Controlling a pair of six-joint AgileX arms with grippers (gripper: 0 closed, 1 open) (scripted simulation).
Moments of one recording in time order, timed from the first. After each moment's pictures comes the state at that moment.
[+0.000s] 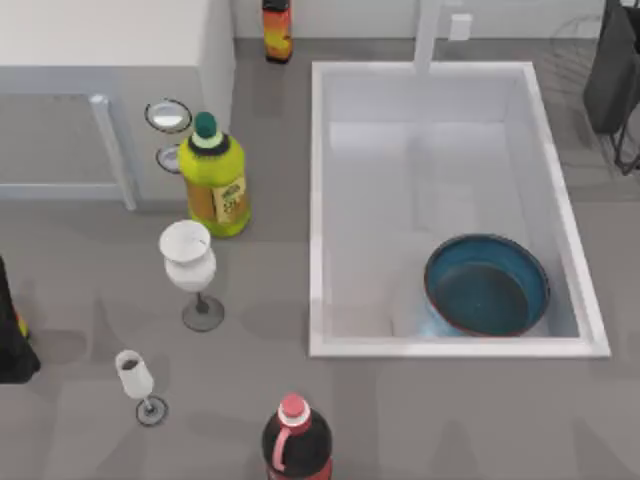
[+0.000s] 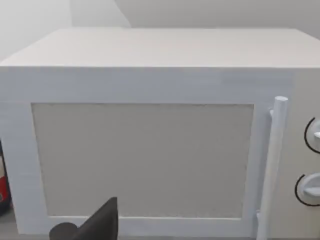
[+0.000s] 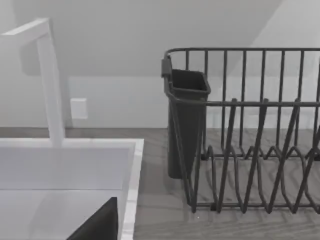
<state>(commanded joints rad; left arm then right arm) 0.00 0.00 0.00 0.00 0.00 0.00 0.00 0.00 0.00 0.00 0.00 0.00</state>
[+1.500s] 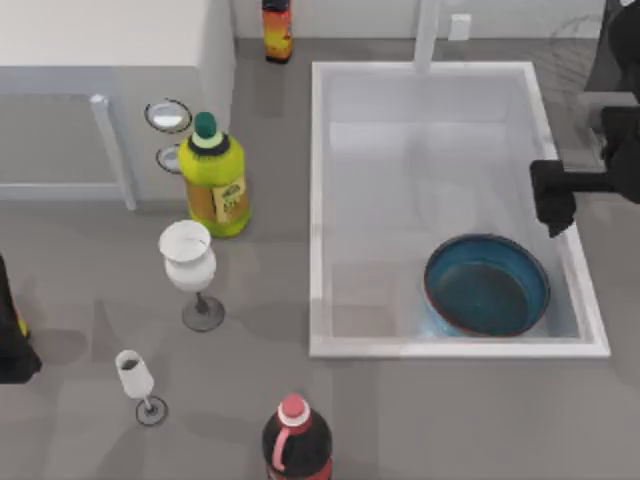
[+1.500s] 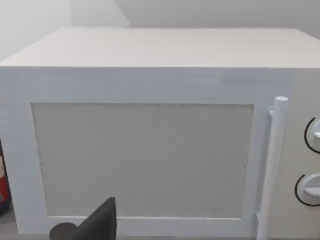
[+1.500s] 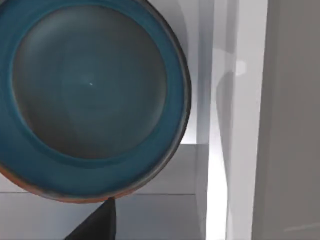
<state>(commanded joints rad) 0.00 0.00 0.00 0.00 0.00 0.00 0.19 1.87 1.36 -0.91 0.00 0.20</state>
